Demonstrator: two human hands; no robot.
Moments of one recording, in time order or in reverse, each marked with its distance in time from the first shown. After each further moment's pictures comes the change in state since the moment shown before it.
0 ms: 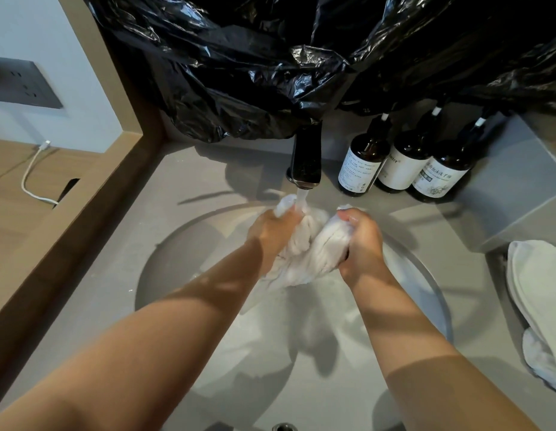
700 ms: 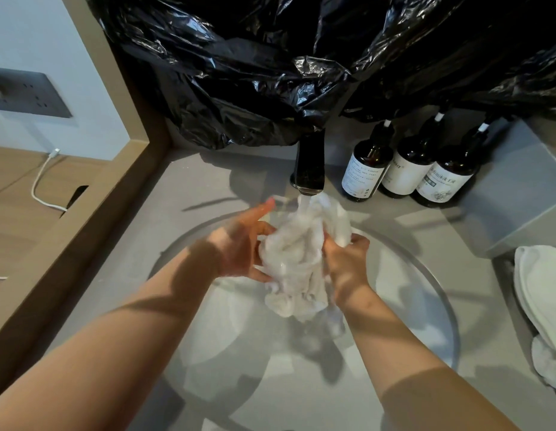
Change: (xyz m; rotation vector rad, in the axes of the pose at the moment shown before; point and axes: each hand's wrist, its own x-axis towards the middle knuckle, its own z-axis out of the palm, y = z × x) left_hand 0.006 -0.015 -0.063 -0.287 -0.529 -0.104; right_hand -0.005 0.031 0.005 -0.269 0.015 -0.160
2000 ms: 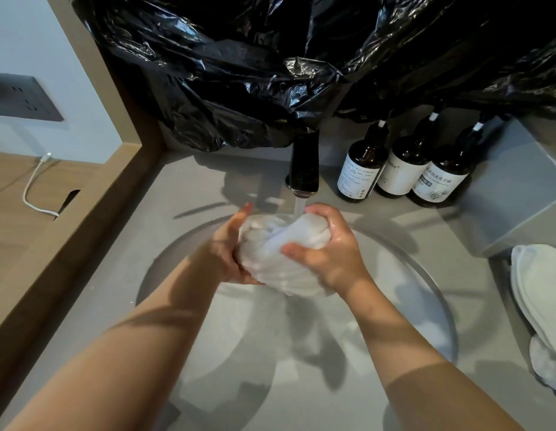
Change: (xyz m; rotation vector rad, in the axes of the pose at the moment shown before) left_hand 0.013 -0.002 -0.001 -0.396 0.081 -0.227; right_hand -0.014 -0.023 -0.007 -0.358 -0.388 -0.475
